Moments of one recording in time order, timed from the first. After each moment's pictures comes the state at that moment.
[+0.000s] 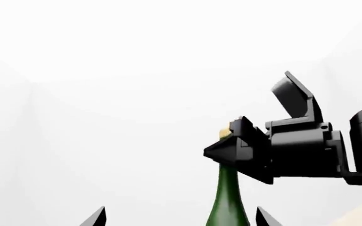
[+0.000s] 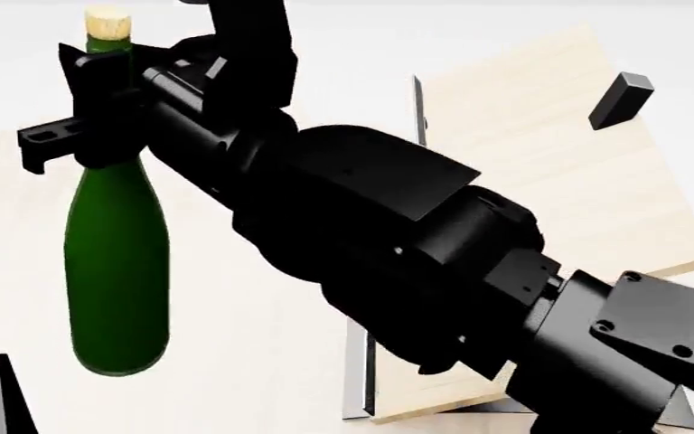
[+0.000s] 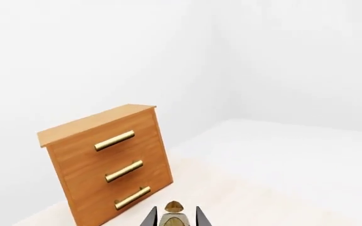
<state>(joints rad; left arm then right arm) 0.16 -0.44 0.36 0.64 0.09 0.25 -0.58 1.56 0.28 -1.41 0.30 1.73 0.01 0.08</state>
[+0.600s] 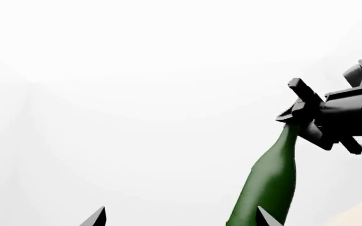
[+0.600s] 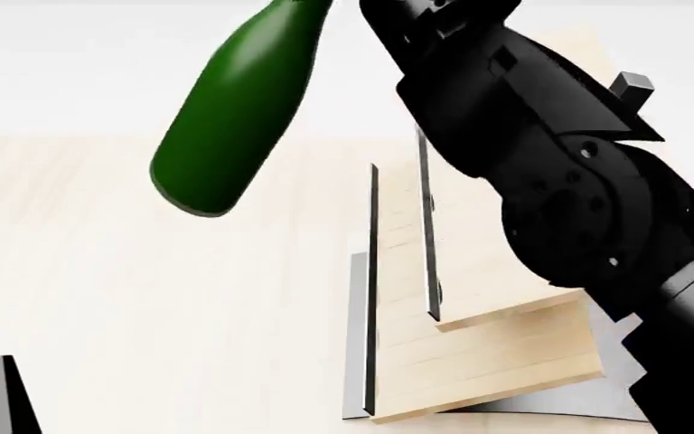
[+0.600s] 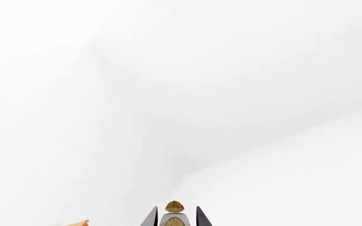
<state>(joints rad) 0.16 -0.44 0.37 0.64 0.09 0.26 -0.59 1.57 0.41 -1.22 0.45 1.97 -0.05 0.23</state>
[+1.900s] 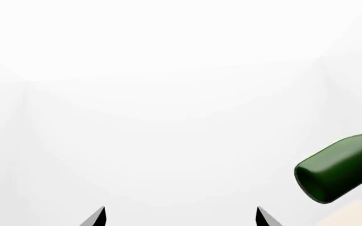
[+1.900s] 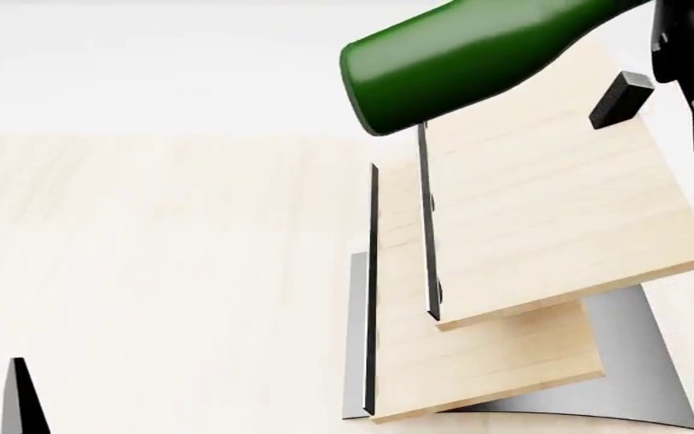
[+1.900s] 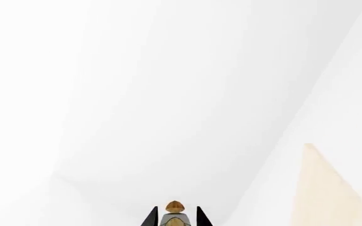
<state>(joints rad) 0.15 -0.44 0.39 0.64 0.09 0.25 -0.59 1.35 0.73 -0.92 0.39 2.28 -0.17 0.30</state>
